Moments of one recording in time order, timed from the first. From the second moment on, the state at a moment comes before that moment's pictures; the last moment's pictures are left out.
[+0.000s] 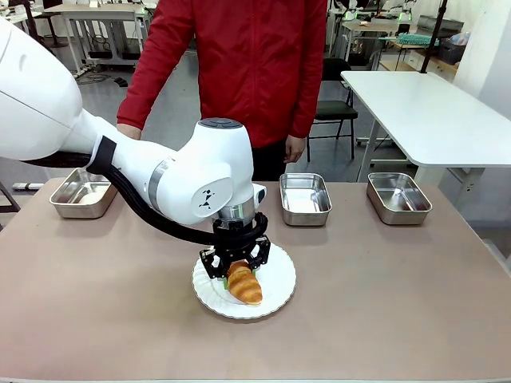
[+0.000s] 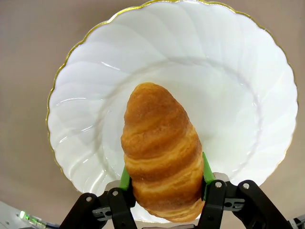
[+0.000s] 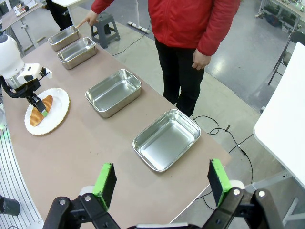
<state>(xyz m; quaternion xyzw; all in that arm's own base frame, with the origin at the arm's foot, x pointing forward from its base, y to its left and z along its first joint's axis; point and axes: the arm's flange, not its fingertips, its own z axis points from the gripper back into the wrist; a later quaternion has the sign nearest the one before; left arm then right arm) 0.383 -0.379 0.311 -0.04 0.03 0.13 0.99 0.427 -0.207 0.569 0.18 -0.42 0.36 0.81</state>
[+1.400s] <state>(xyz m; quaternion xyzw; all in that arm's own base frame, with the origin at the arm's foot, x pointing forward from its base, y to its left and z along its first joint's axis) 0.459 -0.121 0.469 -0.06 0.03 -0.07 0.99 0.428 -0.207 0.569 0.18 -0.42 0.36 0.81</state>
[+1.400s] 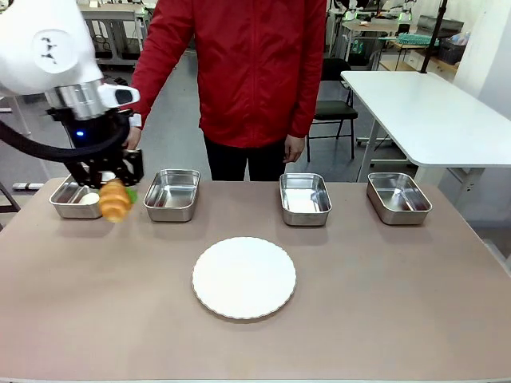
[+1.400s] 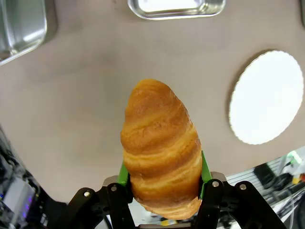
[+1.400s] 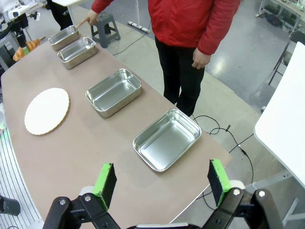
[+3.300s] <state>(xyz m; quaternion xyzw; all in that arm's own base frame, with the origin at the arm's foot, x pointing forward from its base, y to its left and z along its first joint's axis) 0.596 0.050 0.444 -0.06 0.01 -0.22 0.97 0.428 -0.207 0.569 0.18 -0.42 0.36 0.81</state>
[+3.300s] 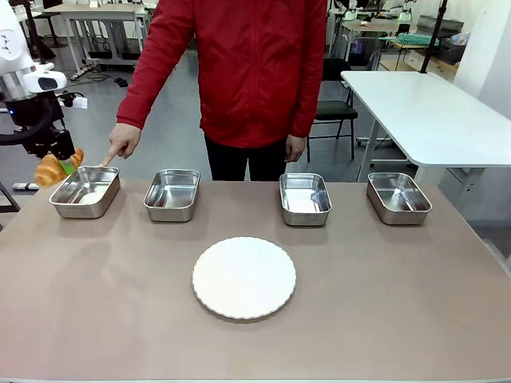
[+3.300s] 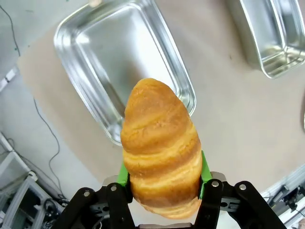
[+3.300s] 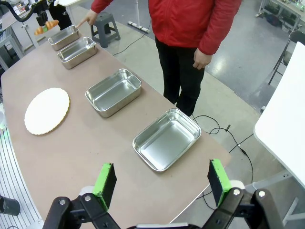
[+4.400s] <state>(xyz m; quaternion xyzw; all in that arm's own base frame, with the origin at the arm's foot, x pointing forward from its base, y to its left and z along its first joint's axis) 0.661 0.061 0.376 -0.05 -0.04 -0.21 0.98 0.428 -0.207 0.569 0.18 -0.42 0.36 0.81</state>
